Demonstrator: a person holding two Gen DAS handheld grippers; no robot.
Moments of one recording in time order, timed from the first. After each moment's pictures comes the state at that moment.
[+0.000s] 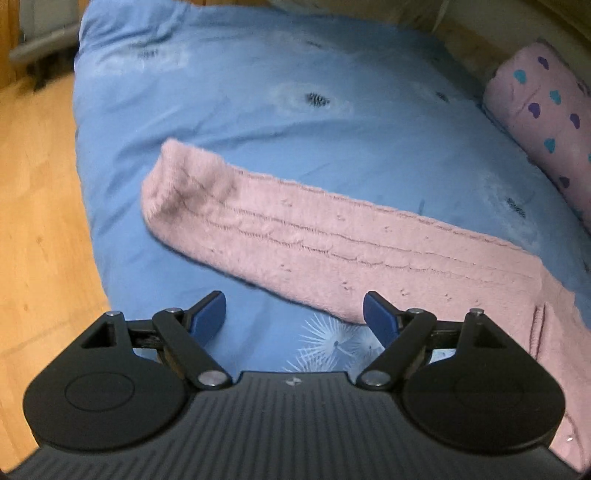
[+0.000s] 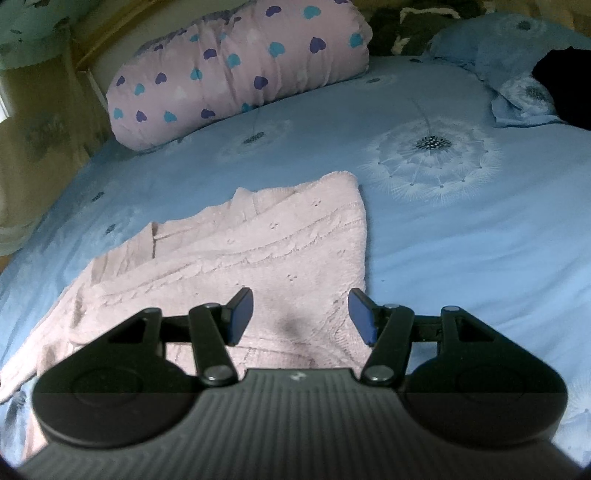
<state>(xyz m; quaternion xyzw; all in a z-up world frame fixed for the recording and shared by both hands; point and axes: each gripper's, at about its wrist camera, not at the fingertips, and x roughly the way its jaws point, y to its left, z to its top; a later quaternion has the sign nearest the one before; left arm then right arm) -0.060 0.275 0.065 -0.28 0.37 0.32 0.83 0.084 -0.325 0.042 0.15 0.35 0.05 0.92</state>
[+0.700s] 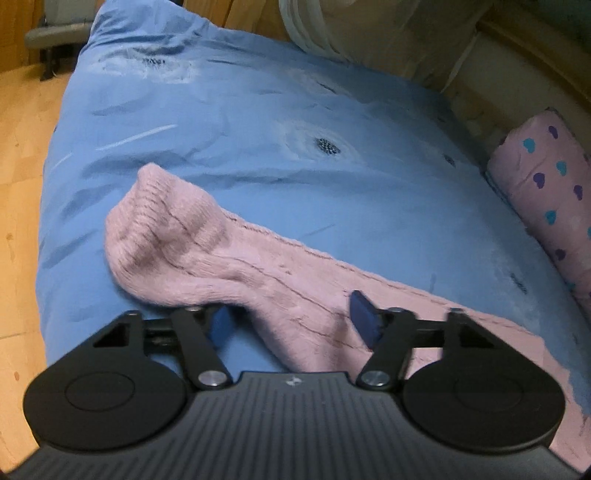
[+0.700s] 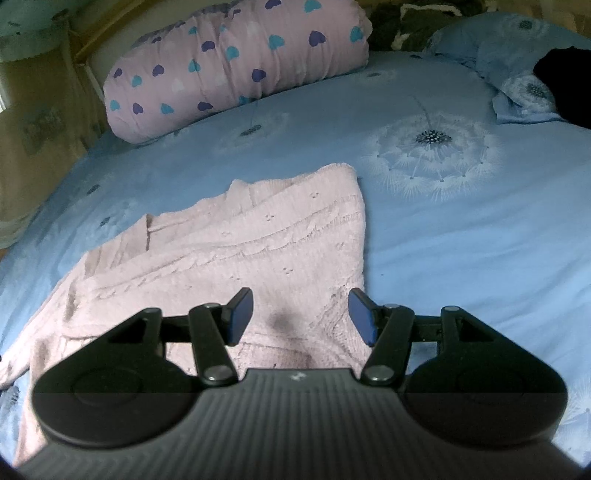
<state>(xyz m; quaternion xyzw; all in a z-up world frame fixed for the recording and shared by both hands) -0.033 0.311 0.035 -0.31 0.27 0.34 0.85 0.086 -0.322 0.037 0.14 0.35 0.05 0.92</state>
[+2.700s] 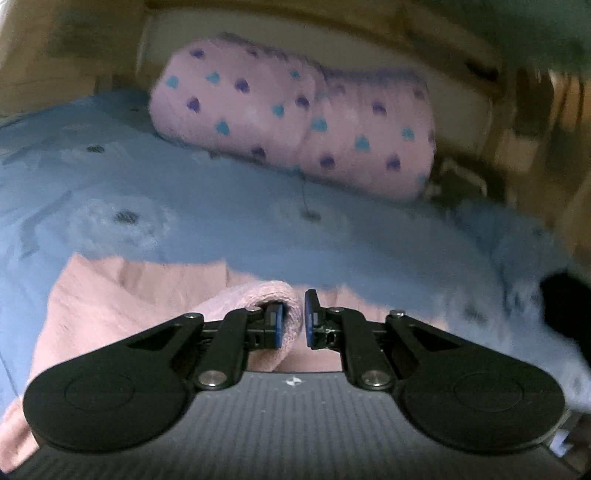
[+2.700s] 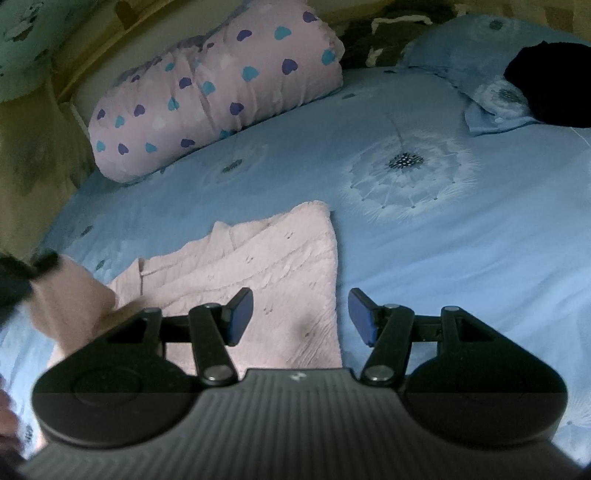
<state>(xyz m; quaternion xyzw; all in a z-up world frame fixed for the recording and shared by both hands) 0.109 -0.092 0.096 -0.11 0.26 -0.03 0.96 0.088 -0.348 0.051 0.19 0.32 0.02 0.93</state>
